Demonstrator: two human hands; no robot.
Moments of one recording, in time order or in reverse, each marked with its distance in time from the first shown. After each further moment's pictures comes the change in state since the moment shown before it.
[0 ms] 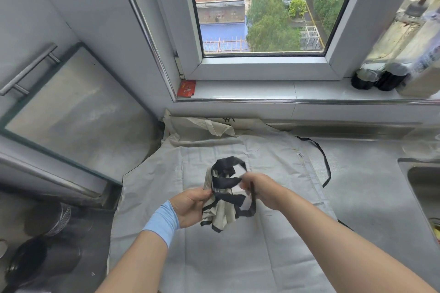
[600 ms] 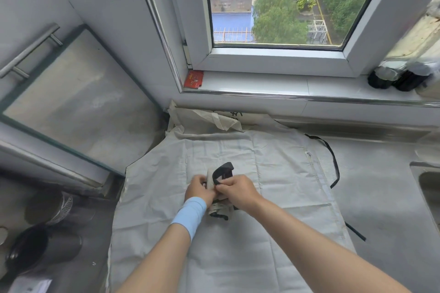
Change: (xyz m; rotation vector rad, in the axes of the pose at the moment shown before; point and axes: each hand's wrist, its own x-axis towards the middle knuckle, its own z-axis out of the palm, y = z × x) left_hand 0.042 -0.017 -0.009 0.755 0.931 0.021; right_hand 0.015 0.019 0.068 -0.327 0.050 -0.171
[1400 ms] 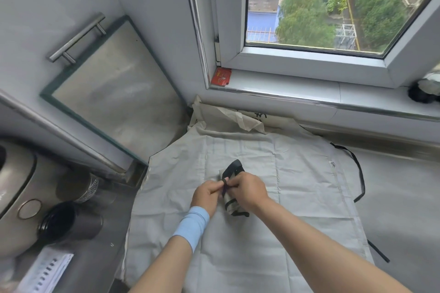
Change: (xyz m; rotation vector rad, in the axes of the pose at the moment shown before) left_hand -0.002 -0.041 -0.019 -0.108 0.037 0.353; right_hand 0.027 0.002 0.023 -0.691 0.087 -0.243
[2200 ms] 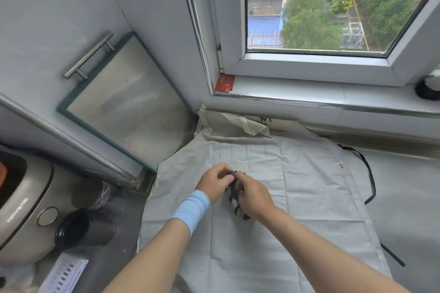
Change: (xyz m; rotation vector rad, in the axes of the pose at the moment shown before) left_hand 0.015 0.058 -0.031 0.004 -0.136 0.107; right_hand -0.014 -0.007 -0.001 0.187 0.024 -0.059
